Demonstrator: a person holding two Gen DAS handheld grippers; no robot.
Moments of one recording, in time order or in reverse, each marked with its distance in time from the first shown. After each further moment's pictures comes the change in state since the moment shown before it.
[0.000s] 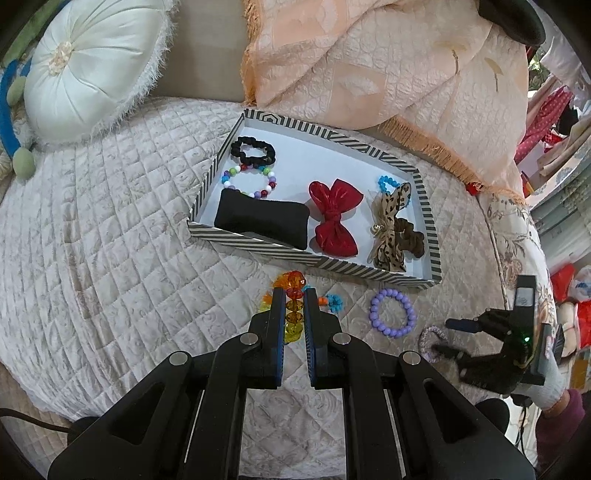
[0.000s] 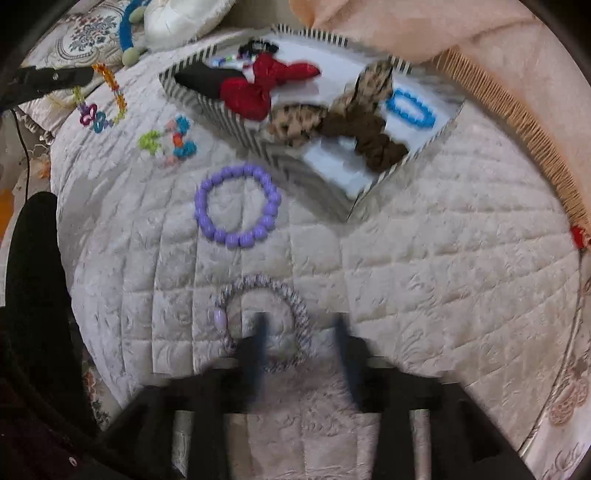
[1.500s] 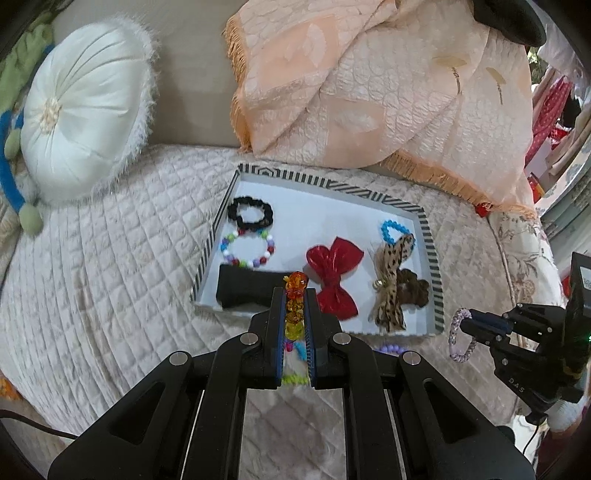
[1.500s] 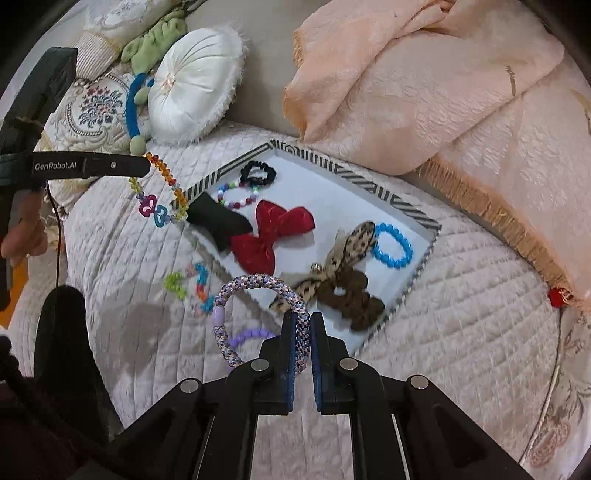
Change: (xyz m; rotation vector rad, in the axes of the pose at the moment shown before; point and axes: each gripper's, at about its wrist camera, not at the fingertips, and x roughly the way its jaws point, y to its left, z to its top) left arm -0.003 -0.024 0.065 0.067 -0.078 0.081; right arm -0.089 0.007 0.085 0.055 -0.339 -0.014
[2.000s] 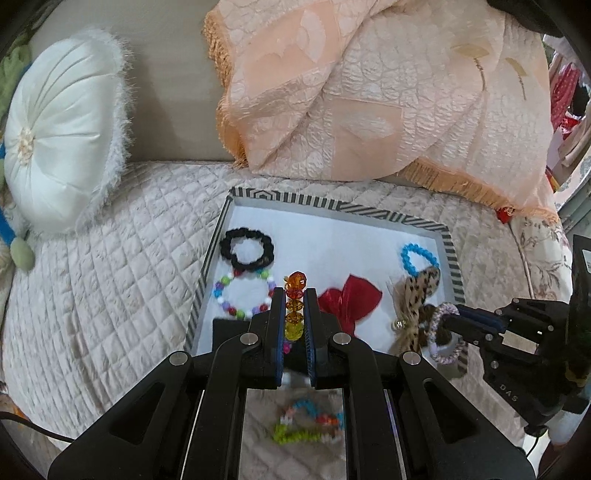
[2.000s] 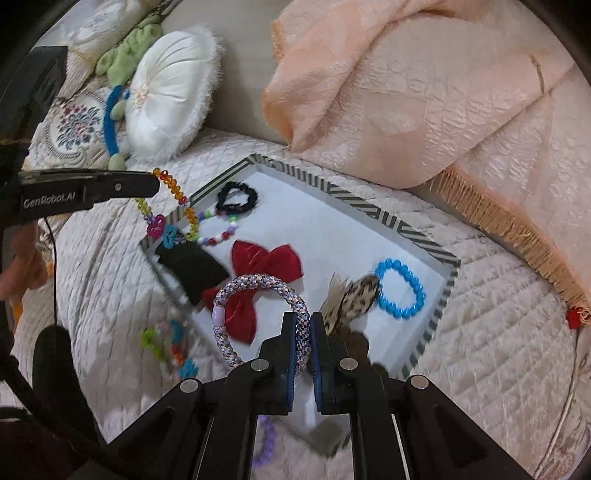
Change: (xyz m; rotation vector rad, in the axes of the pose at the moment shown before) left arm 0.056 -0.011 0.052 0.039 0.018 0.048; right arm 0.060 -0.026 0.056 0.061 0.012 0.016
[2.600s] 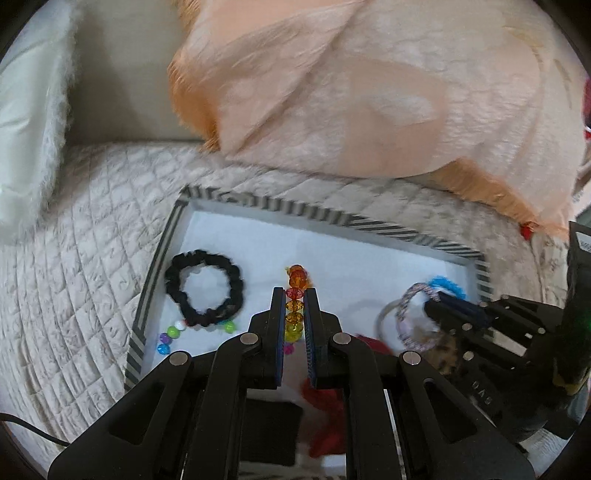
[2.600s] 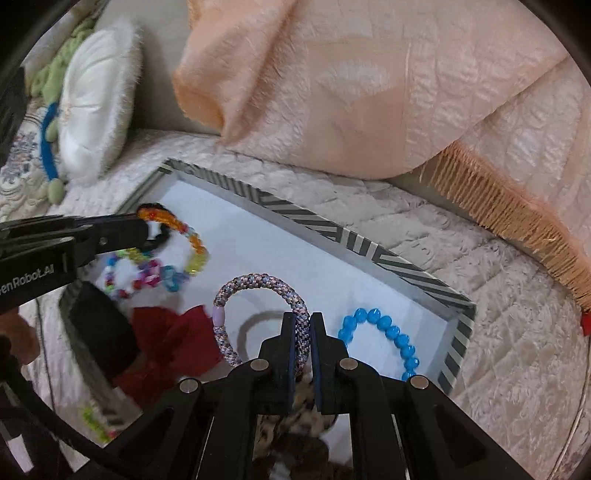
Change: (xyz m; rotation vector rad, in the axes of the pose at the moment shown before) left arm 0.109 0.000 0.044 -0.062 0.098 -0.021; right arm 0.094 -0.044 0.048 0.099 0.106 -0.106
